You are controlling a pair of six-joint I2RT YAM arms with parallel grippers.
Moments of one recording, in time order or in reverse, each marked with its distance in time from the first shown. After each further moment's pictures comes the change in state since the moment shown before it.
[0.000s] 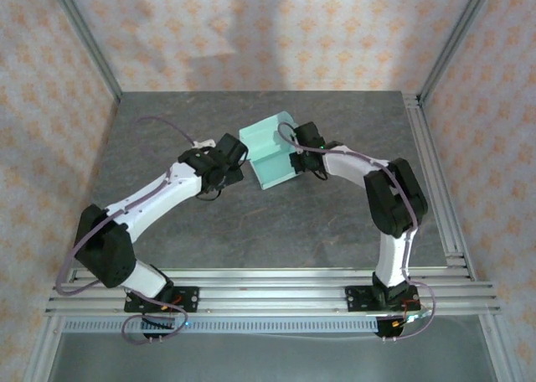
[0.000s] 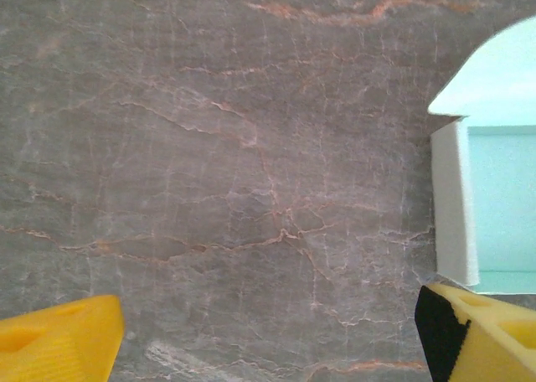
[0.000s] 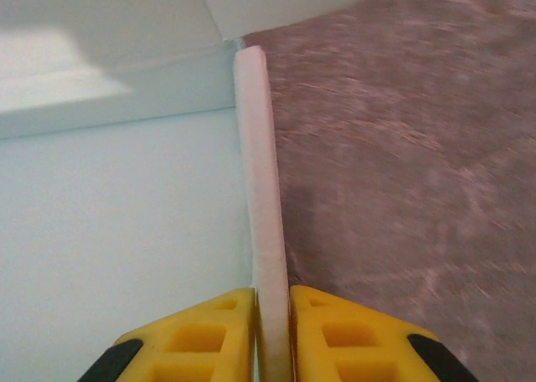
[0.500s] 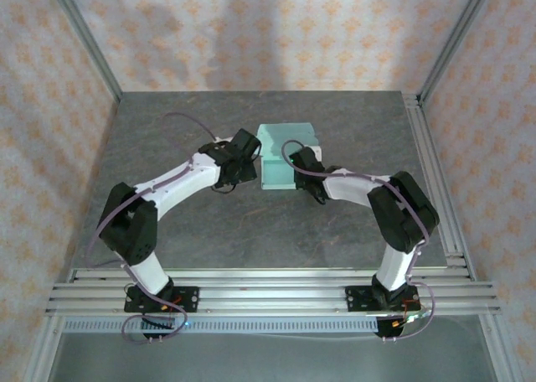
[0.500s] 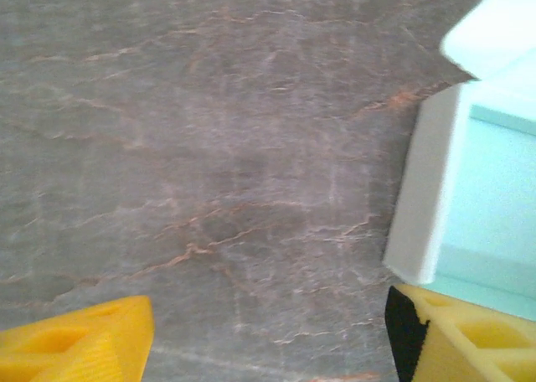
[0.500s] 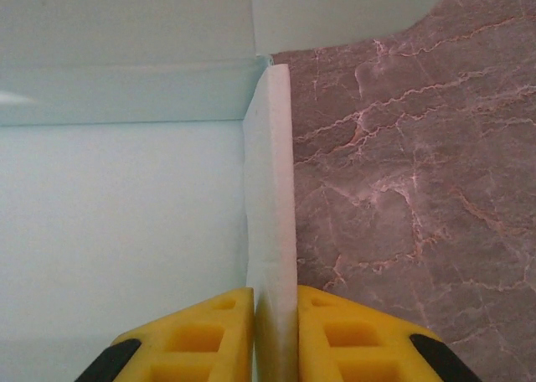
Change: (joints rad) left arm -0.002 0.195 0.084 0.131 0.120 0.109; right arm 0.101 -0.126 -0.267 0.142 0.232 0.323
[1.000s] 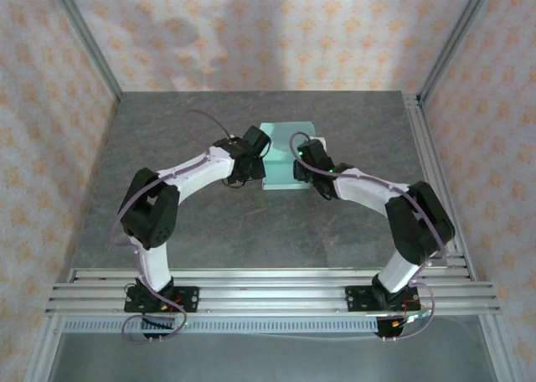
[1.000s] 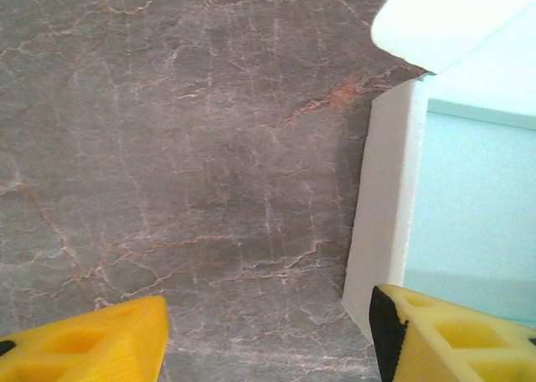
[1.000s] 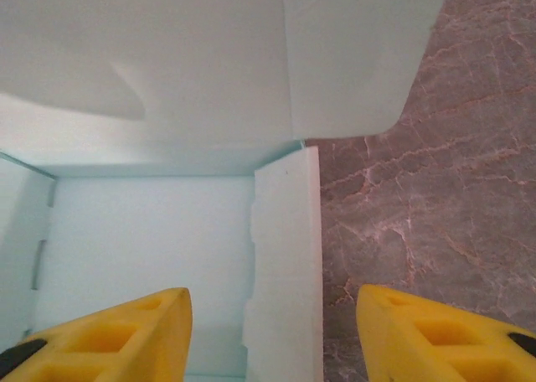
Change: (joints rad) left arm 0.000 0.162 0.096 0.057 0.072 0.063; right arm -0.049 -0.138 -0.023 0.027 -0.116 -0.040
